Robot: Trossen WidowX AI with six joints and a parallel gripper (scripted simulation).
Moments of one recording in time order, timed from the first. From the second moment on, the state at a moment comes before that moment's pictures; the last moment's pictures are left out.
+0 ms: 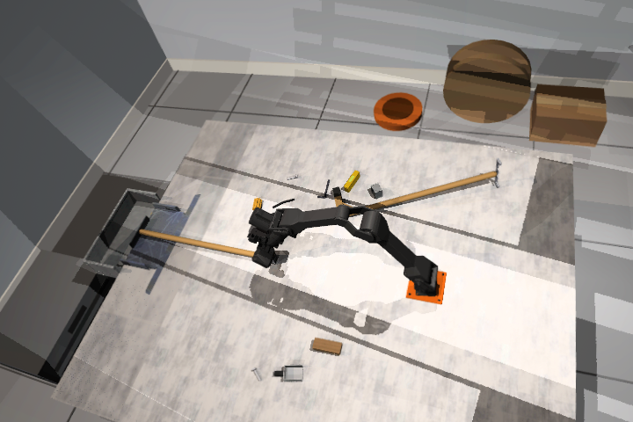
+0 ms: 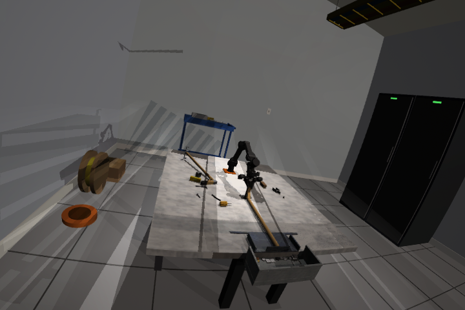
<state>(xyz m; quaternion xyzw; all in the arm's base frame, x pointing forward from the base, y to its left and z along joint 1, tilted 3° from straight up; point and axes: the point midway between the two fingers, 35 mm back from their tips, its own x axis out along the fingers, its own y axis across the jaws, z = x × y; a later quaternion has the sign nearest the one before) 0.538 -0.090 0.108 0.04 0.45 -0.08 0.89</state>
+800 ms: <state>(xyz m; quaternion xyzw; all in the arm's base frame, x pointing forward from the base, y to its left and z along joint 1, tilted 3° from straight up) 0.515 -0.085 0.109 0.04 0.45 -0.08 0.89</state>
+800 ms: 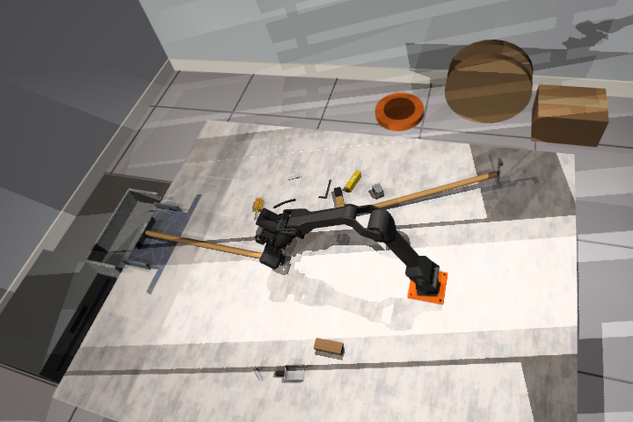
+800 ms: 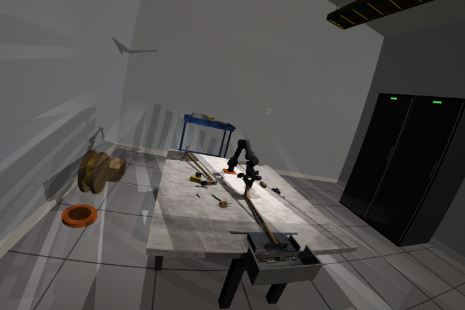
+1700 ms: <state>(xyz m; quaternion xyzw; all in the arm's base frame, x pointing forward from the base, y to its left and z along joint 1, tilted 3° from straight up) 0.476 -0.078 0.116 0.04 0.45 -0.08 0.89</state>
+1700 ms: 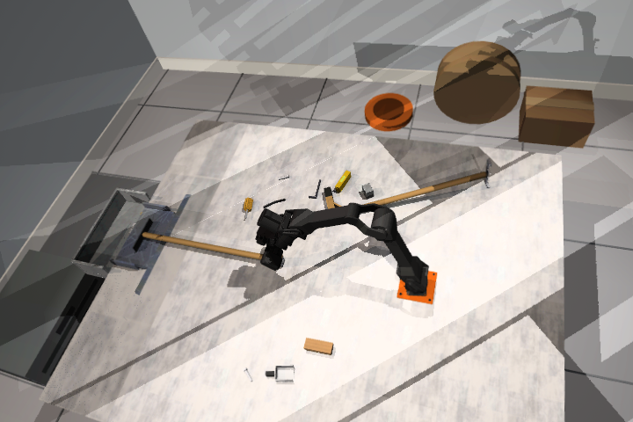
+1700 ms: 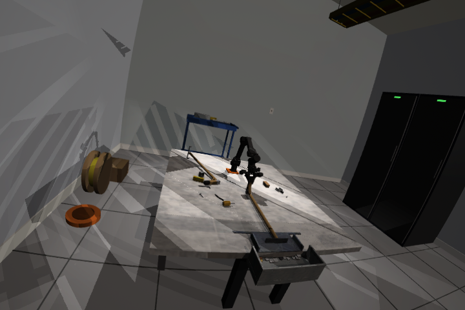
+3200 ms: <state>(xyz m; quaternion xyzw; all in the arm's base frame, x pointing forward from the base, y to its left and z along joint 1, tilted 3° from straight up) 0.407 -0.066 0.119 0.04 0.45 -0.08 0.89</state>
